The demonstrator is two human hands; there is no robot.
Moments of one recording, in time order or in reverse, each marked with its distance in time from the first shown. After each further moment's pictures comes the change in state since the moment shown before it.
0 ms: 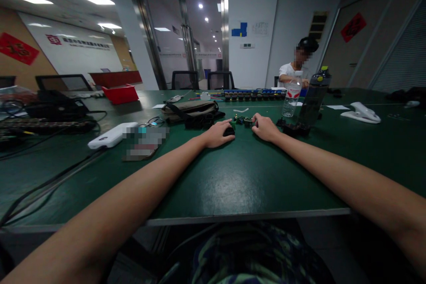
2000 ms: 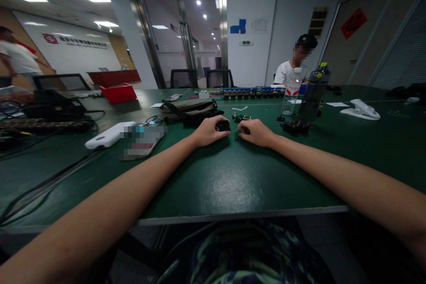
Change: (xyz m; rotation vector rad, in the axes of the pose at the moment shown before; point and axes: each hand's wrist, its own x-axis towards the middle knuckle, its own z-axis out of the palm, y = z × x) left_hand -0.019 0.015 -0.022 -0.223 0.239 -0.003; right_hand -0.016 -0.025 0.002 0.171 0.053 -0.504
